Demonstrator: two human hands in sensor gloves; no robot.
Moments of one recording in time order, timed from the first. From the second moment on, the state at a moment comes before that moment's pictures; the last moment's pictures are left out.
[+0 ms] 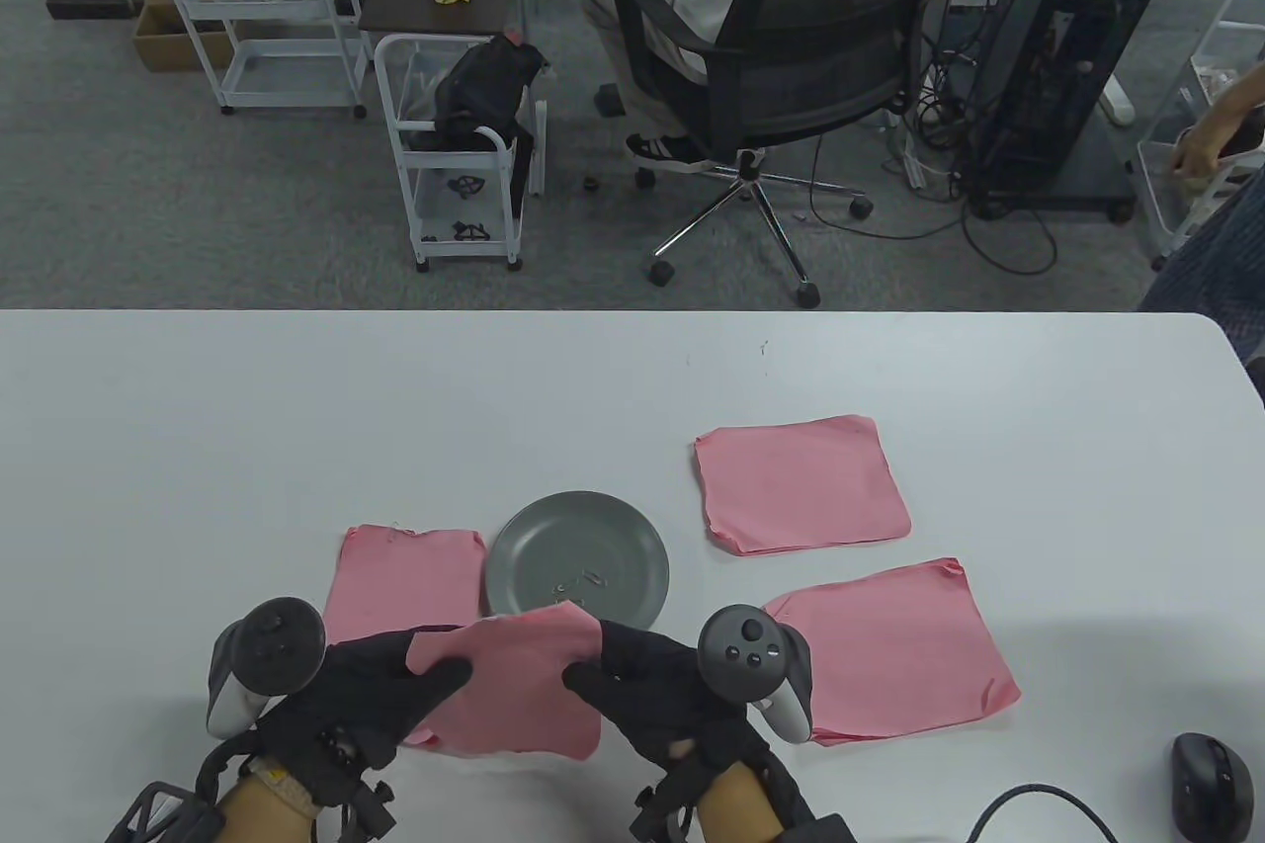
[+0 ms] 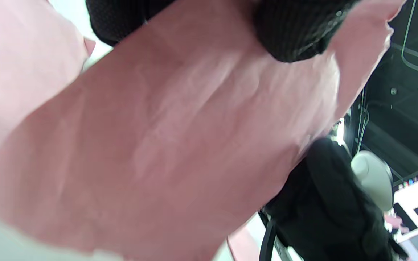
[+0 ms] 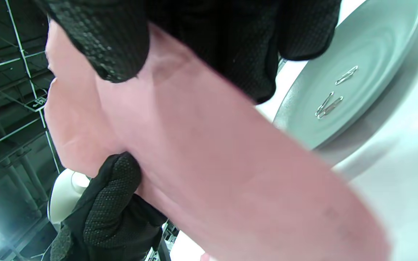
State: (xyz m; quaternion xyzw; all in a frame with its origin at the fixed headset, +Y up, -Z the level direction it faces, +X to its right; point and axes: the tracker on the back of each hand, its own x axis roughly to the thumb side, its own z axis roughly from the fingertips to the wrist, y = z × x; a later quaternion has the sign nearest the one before) left_hand -0.278 -0.727 -0.253 -0.10 -0.22 0.49 0.84; right_hand 0.047 -0.732 -0.252 0.22 0.10 0.81 0.53
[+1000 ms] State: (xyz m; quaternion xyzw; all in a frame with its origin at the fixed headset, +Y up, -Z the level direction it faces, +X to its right) left_hand -0.330 -0.699 -0.258 -0.03 -0.16 0.58 0.80; right_hand -0.023 -0.772 -0.304 0.12 0.19 0.97 0.01
